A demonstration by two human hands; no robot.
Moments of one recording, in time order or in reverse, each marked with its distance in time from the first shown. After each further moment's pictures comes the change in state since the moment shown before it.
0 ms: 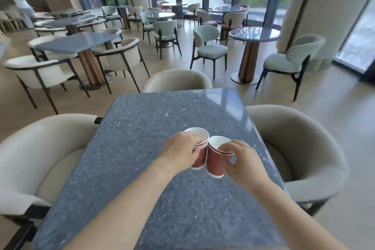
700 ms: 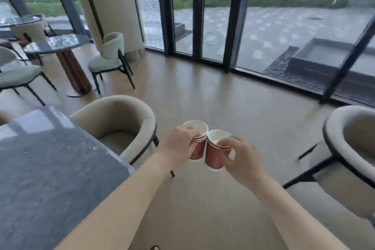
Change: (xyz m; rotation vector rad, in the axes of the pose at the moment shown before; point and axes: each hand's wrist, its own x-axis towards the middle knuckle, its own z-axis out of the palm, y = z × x) left_hand -0.111 0.449 0.093 -0.392 -0.173 0.952; right_hand -0.418 0.097 -0.245 -0.242 0.671 0.643
